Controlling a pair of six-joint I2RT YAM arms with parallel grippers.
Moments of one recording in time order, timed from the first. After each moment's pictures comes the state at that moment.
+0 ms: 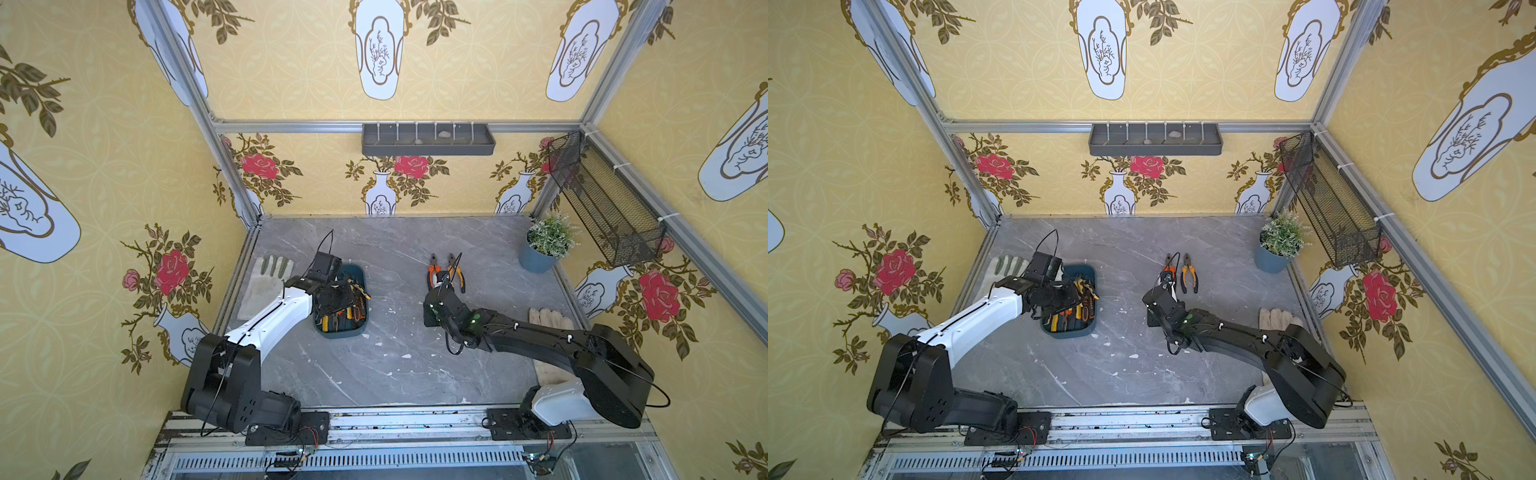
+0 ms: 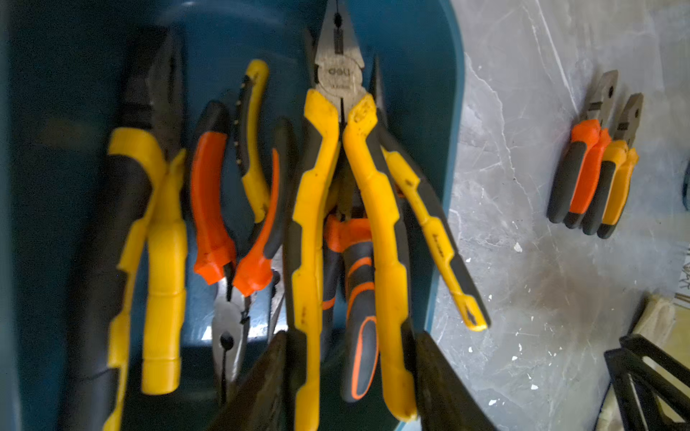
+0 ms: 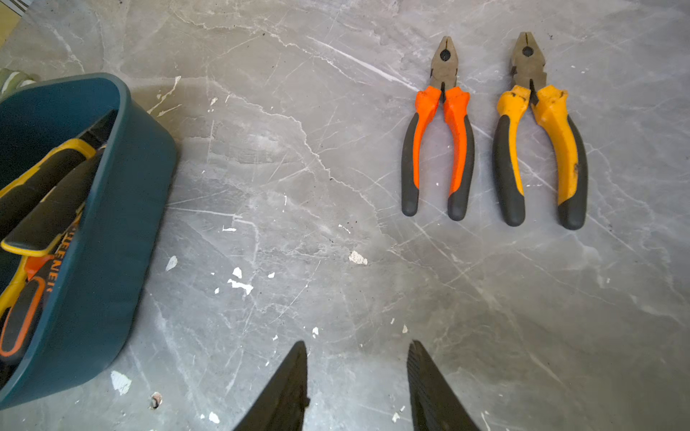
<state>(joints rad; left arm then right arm) -0.39 1.45 0.96 -0.58 0.15 -0.66 0.93 1.43 0.75 -0.13 0.37 0.61</state>
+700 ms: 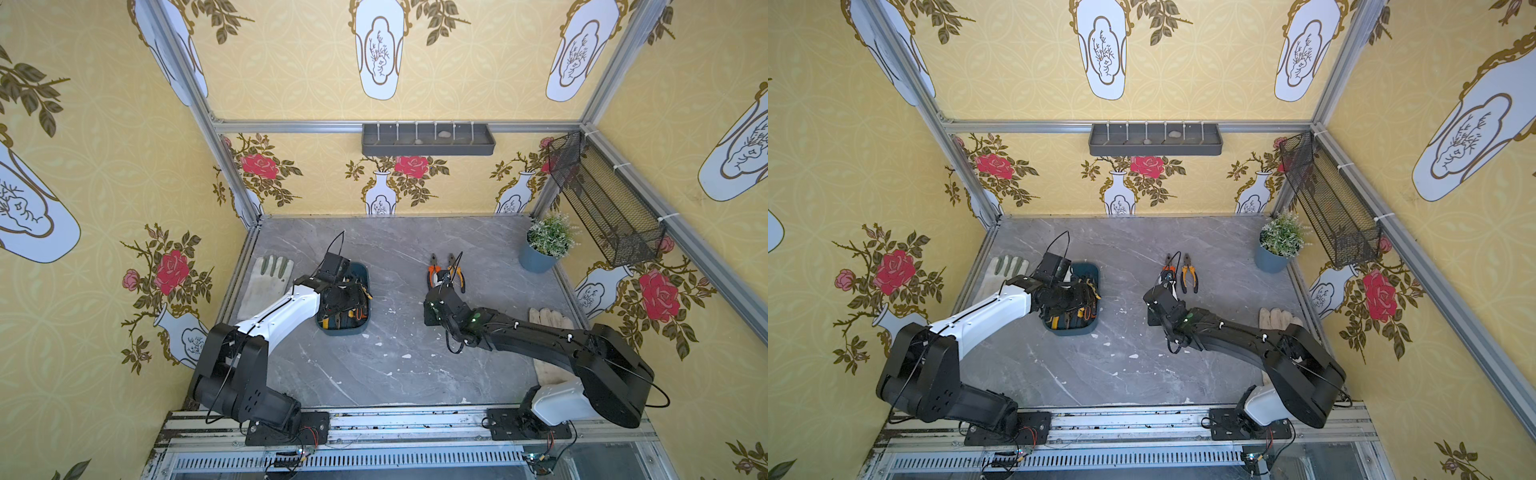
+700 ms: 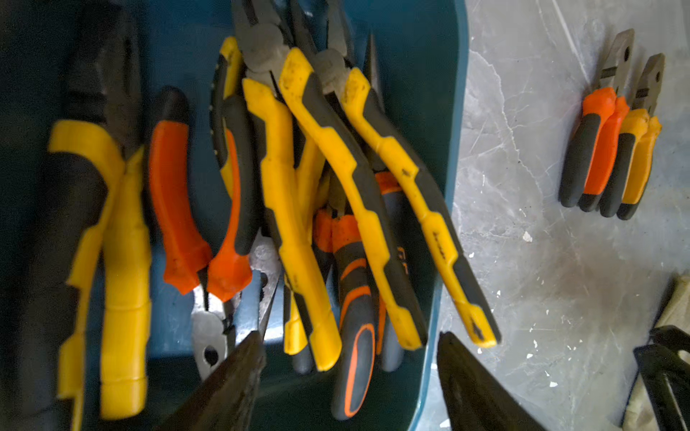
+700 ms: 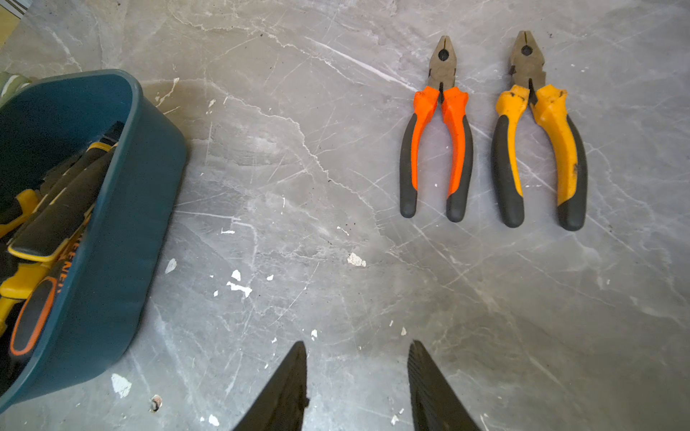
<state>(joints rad) -0.41 1.47 0.94 -0.56 0.12 -0.63 0.92 1.43 0.75 -0.14 0.36 0.61</state>
